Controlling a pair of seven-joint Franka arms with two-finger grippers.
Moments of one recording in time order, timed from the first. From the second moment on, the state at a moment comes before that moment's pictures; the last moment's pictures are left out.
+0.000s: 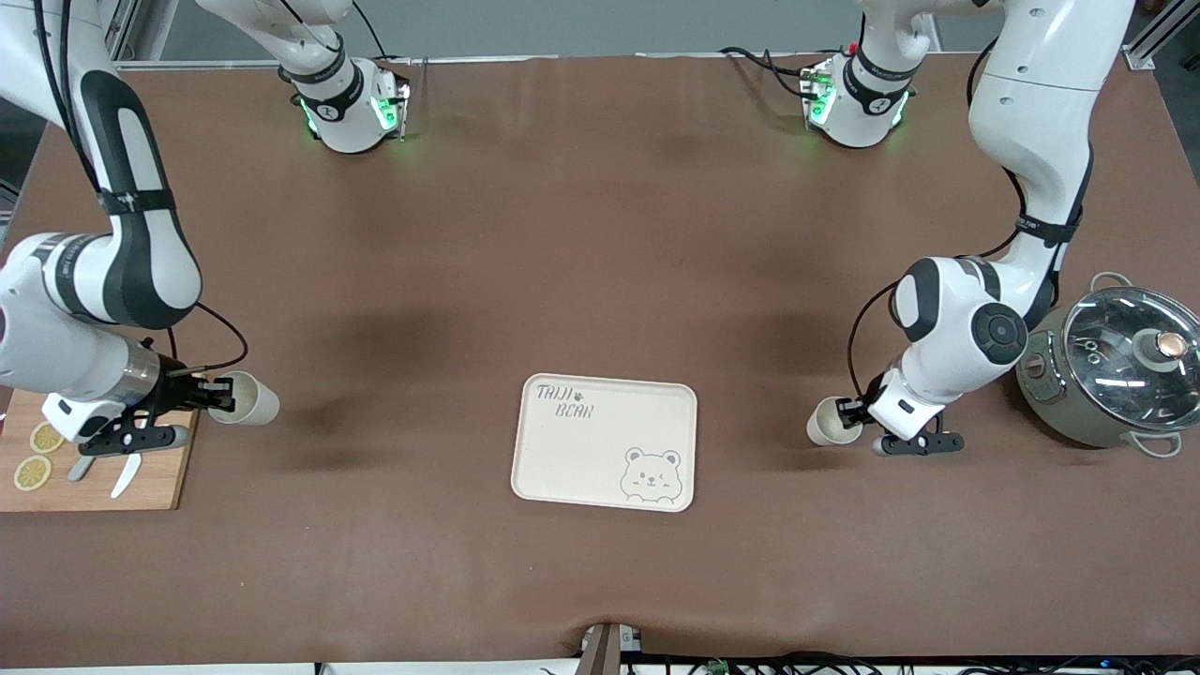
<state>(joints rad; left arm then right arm) -0.08 0.56 -0.08 -1.89 -0.14 2.55 -0.09 -0.14 0.42 0.04 -1.78 0.05 2.17 -0.24</state>
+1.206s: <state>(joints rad) -0.08 0.46 -0.08 -1.68 -0.04 2.25 -0.12 -0.15 0.50 0.04 -1.97 0.05 2.51 -0.24</state>
